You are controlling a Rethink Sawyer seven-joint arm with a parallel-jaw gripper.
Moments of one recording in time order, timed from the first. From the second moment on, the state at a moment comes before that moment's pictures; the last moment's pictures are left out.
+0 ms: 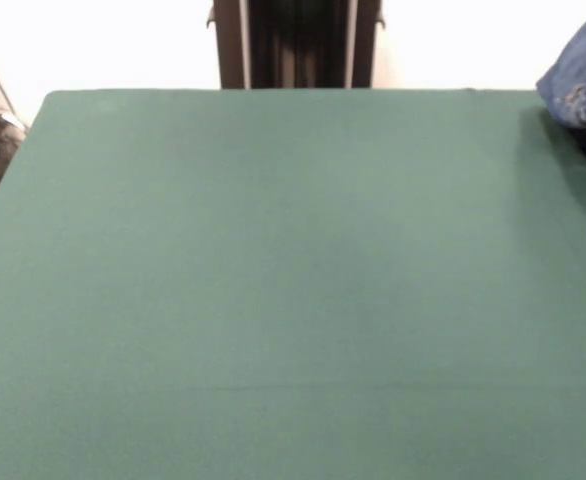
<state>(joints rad) 0.49 -0.81 -0.04 1.17 -0.09 1.66 3.11</state>
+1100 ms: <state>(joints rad) 0.10 -1.01 -0.07 1.31 -0.20 1.44 3.07</state>
